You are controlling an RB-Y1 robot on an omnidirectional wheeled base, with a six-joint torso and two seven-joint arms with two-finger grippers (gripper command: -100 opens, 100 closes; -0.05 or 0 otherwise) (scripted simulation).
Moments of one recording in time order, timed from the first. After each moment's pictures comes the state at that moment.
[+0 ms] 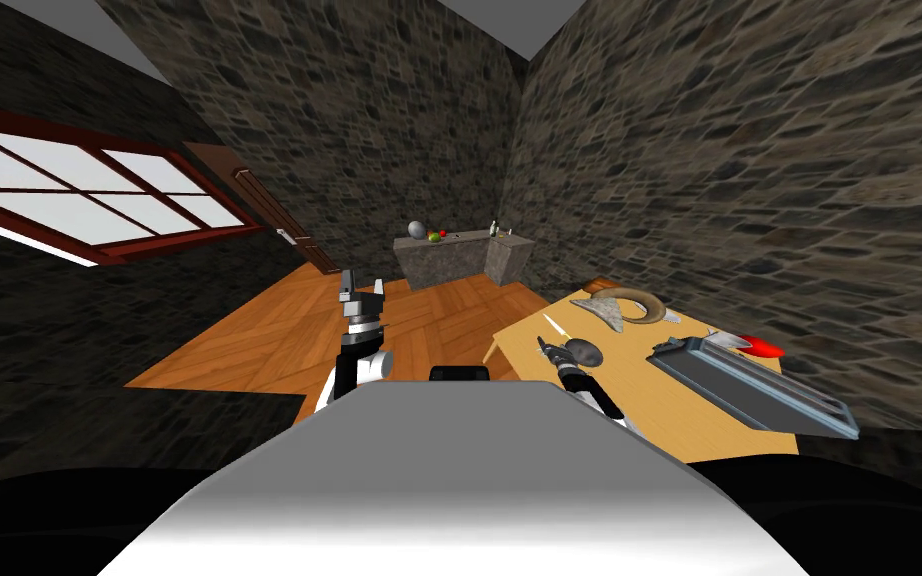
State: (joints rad) left arm 0.48 0.02 0.05 -2.24 0.02 -0.47 0.14; right arm 0.62 -0.42 -0.14 -1.67 -0.45 -0.06 -1.72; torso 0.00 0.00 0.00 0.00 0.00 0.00
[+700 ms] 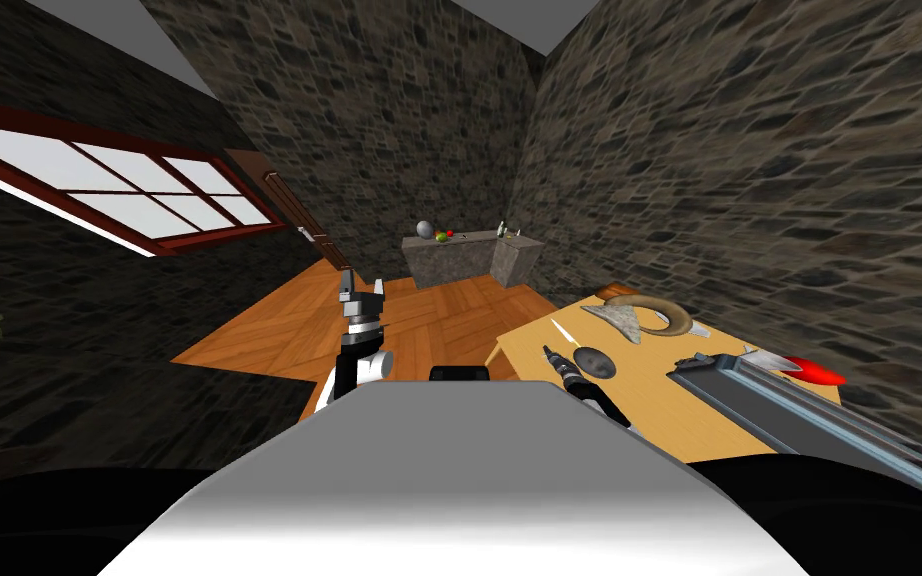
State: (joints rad) left arm 0.48 0.02 0.05 -2.24 0.02 -0.47 0.14; right arm 0.63 -0.43 -0.15 -1.57 -0.49 -0.01 -1.92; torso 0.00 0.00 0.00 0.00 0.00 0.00
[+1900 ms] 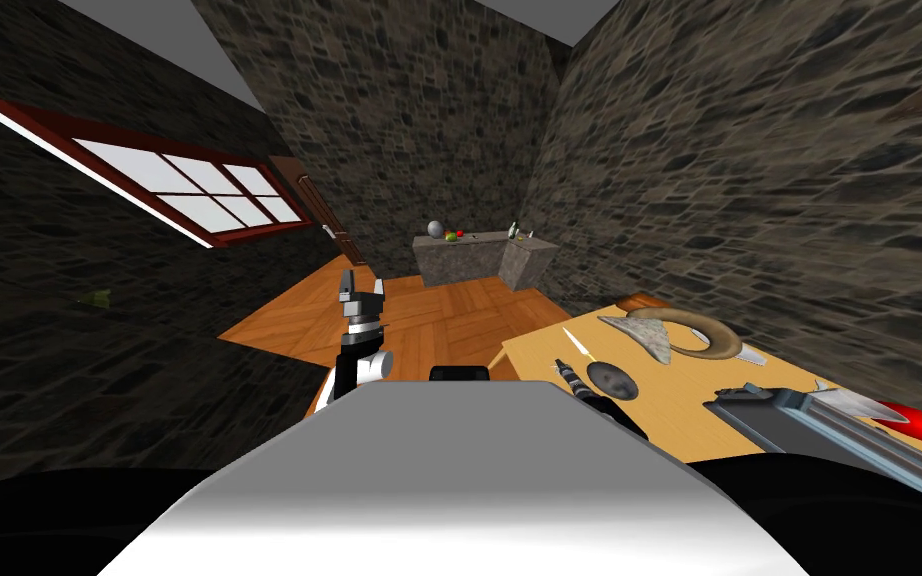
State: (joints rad) left arm 0.48 0.02 0.05 -2.24 0.02 -0.47 0.14; right arm 0.65 -0.46 -0.18 -1.45 -0.56 0.07 -2.25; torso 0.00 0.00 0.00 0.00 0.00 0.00
